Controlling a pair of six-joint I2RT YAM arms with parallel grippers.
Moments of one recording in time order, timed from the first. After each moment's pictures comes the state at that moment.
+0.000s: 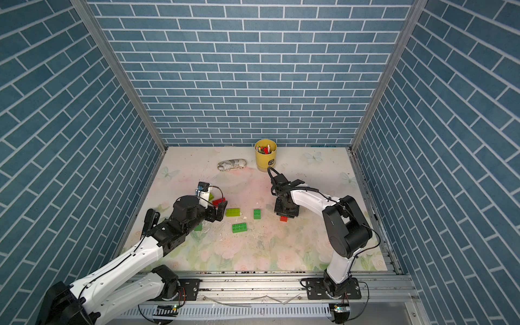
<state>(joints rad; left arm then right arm) -0.58 0.93 0.54 -0.10 -0.17 -0.18 0.63 1.75 1.17 -0.83 0.00 0.73</state>
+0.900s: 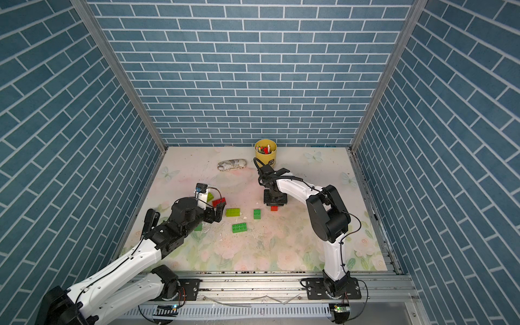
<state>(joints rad) -0.58 0.89 0.52 -0.11 -0.19 -0.18 0.68 1.99 1.51 -0.93 0.04 0.60</state>
